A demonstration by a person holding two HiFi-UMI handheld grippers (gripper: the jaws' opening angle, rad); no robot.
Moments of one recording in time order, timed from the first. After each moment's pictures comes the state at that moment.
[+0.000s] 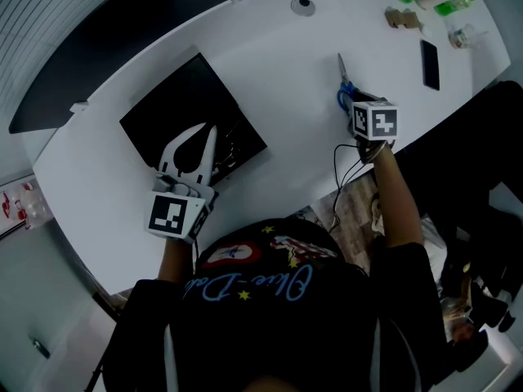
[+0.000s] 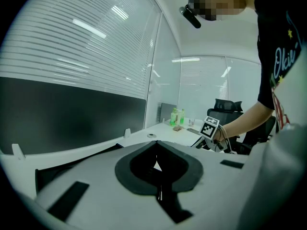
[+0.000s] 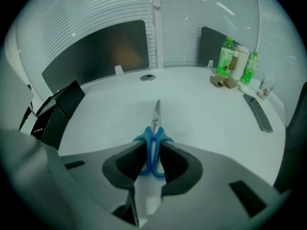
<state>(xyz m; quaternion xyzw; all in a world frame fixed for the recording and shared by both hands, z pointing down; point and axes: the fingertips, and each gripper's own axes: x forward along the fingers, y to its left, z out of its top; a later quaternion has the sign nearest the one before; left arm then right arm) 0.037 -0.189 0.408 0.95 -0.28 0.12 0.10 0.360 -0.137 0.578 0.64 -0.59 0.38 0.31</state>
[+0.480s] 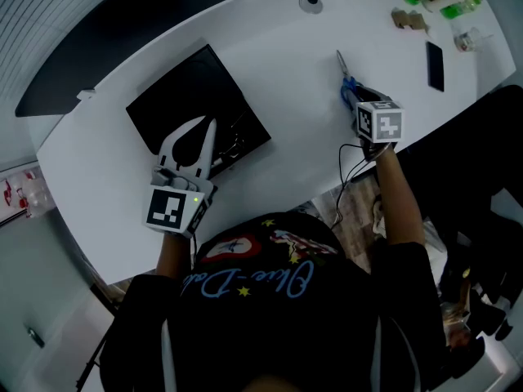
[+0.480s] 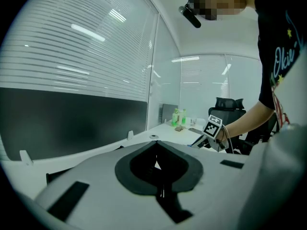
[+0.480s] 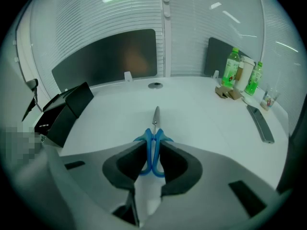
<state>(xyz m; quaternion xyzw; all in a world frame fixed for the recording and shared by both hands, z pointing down) 0.026 -0.184 0.396 0.94 -0.29 0.12 0.09 0.349 -0.142 0.563 0.64 -0.62 0.33 0.31</state>
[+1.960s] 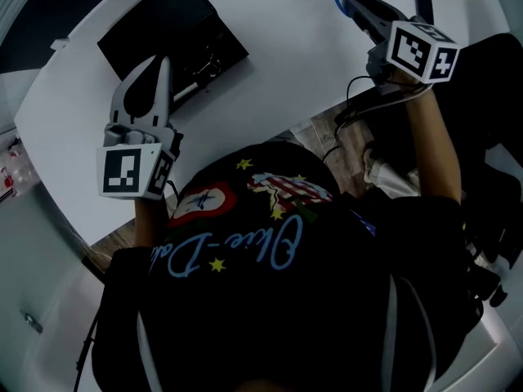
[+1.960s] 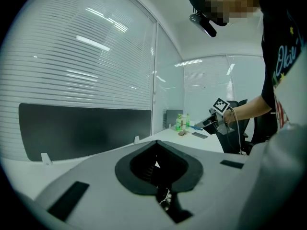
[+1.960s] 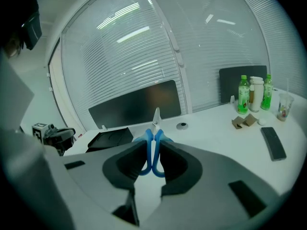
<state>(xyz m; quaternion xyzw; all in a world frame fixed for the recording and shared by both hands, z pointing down) -0.013 -0.140 0.361 0.93 -0.34 0.10 0.06 0.295 -0.141 0.397 0.58 -0.75 0.28 0.12</state>
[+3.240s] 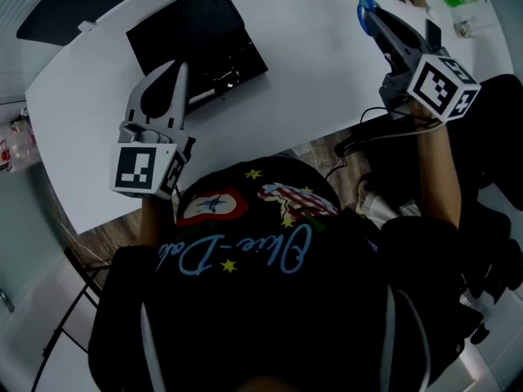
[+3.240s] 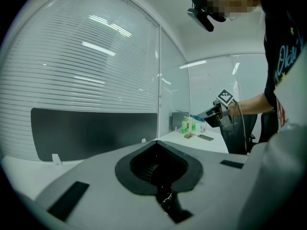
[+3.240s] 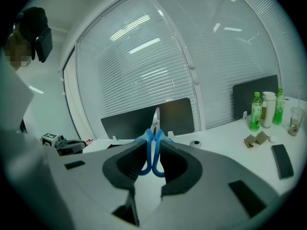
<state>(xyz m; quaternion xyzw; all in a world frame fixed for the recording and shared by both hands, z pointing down) -0.030 -0.132 0.352 0.92 -0.37 0.08 0.05 0.268 -0.147 0.329 0.56 -0.80 0.23 0.08</state>
